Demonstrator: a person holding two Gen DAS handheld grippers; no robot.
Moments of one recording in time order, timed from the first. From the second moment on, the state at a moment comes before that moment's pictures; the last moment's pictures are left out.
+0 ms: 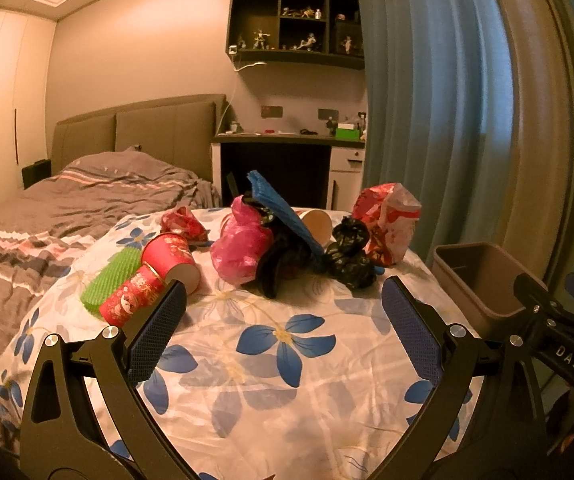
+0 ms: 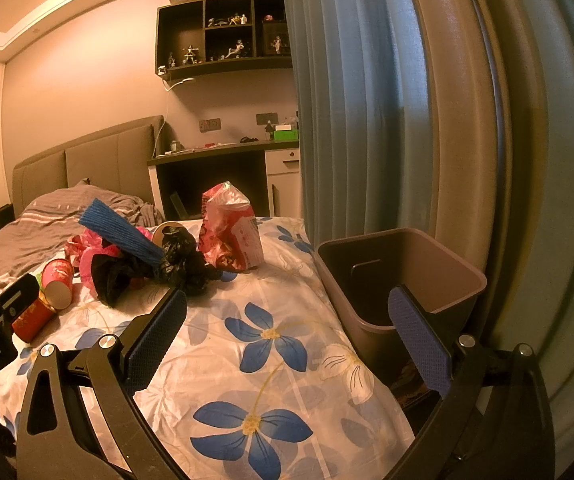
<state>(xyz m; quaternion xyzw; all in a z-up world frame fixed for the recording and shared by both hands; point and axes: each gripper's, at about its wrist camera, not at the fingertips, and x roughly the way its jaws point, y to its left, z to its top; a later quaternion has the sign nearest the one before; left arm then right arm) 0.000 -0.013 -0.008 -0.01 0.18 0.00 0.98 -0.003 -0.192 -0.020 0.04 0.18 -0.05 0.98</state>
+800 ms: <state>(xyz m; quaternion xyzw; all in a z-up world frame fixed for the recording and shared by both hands) 0.013 -0.014 -0.017 -0.02 0.19 -0.02 0.98 0.001 -0.204 -0.021 0.04 0.18 -0.05 0.98</state>
